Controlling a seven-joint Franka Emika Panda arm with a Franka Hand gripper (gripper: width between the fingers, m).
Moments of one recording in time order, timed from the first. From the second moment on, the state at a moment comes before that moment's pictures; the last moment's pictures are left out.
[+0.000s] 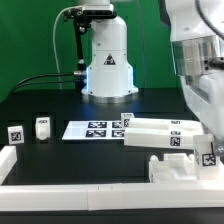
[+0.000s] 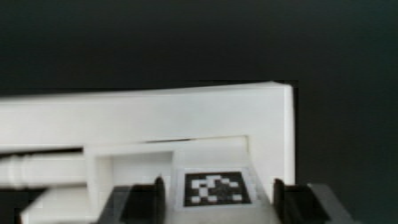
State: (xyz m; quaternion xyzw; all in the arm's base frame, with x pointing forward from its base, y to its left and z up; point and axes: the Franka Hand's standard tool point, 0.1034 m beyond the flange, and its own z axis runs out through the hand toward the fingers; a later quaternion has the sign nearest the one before) arm 0.608 0.131 0.072 -0.74 0.67 0.02 0.08
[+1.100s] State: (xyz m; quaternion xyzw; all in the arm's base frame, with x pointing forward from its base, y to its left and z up) arm 0.615 0.123 0.072 -0.98 0.20 -0.03 0.05
